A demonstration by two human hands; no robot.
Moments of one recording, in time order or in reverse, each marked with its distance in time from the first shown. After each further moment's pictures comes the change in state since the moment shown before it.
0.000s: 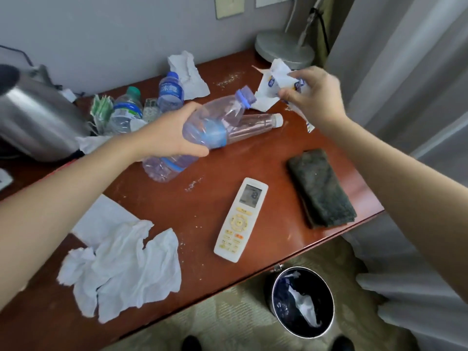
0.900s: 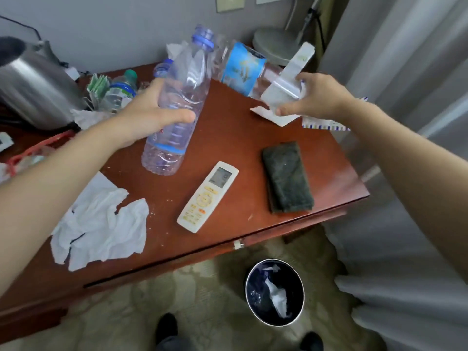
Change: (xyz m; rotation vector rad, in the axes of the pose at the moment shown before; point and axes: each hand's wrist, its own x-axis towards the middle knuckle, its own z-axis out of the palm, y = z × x) left_hand -0.036 0.068 0.020 -0.381 0.288 -0.184; right_hand -0.005 0.032 -0.073 -0.270 -0.481 0.004
